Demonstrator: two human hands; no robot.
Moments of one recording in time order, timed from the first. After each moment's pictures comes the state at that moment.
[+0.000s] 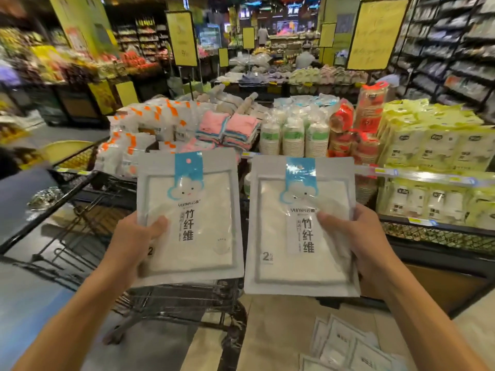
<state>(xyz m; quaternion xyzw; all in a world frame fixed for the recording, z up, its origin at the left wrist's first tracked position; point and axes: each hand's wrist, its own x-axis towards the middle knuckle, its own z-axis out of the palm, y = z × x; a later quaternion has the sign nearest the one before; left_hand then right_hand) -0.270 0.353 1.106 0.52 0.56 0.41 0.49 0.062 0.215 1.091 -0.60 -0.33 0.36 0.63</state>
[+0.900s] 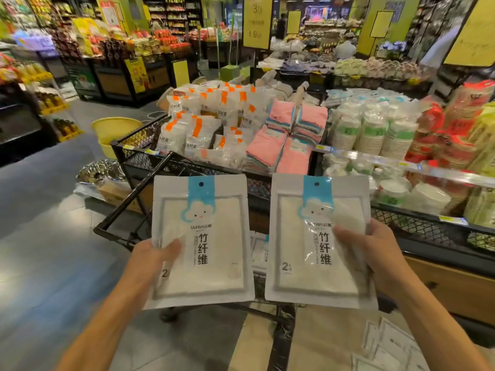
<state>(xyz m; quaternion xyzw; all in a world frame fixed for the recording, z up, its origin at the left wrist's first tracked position) -0.582 0.465 1.042 0.45 0.58 0.39 0.55 -0.214 0.359 1.057 -0.65 -0.34 0.36 0.57</state>
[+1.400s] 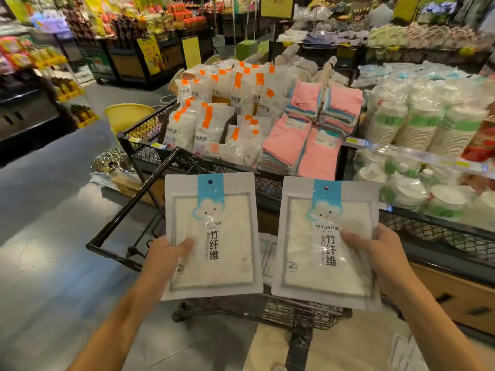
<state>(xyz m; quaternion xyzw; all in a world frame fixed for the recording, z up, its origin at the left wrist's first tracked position) -0.545 0.598 0.994 0.44 0.62 0.36 0.53 -0.180 0.498 1.007 -0.63 -0.28 0.44 0.58</state>
